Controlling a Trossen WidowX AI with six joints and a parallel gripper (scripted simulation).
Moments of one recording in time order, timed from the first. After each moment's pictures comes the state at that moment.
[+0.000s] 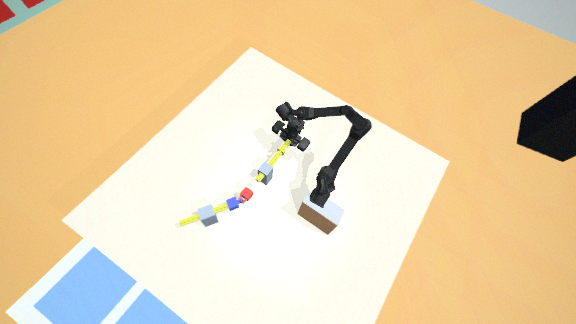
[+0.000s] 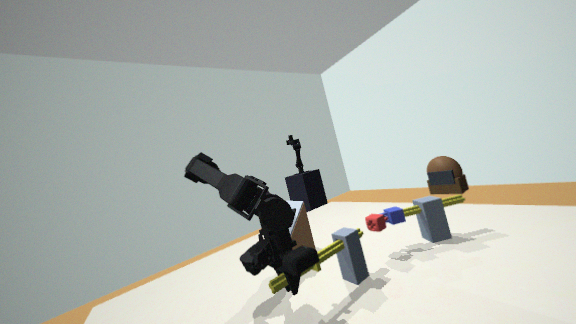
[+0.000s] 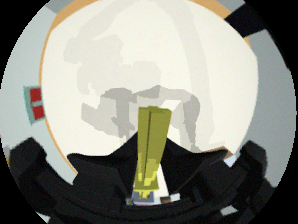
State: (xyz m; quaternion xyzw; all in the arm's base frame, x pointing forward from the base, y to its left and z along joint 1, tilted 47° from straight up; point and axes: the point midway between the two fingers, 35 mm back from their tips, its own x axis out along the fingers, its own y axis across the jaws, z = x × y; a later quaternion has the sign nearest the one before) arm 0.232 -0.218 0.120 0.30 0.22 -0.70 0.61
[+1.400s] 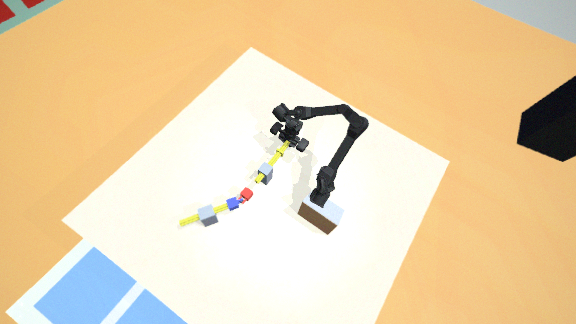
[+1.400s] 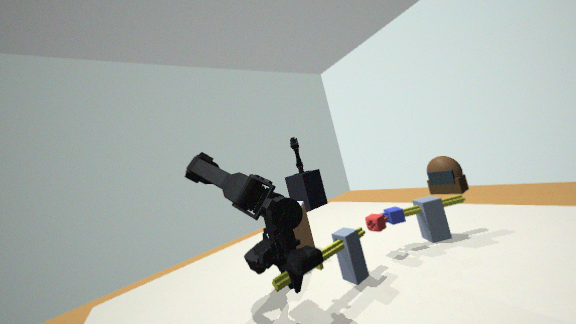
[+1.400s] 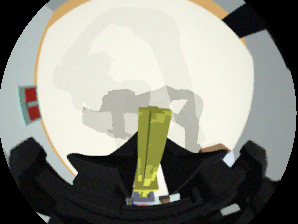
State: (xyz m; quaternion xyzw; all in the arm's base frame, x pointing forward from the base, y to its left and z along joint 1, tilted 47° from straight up) arm 0.233 -0.213 0.113 0.29 0.22 -0.72 0.59
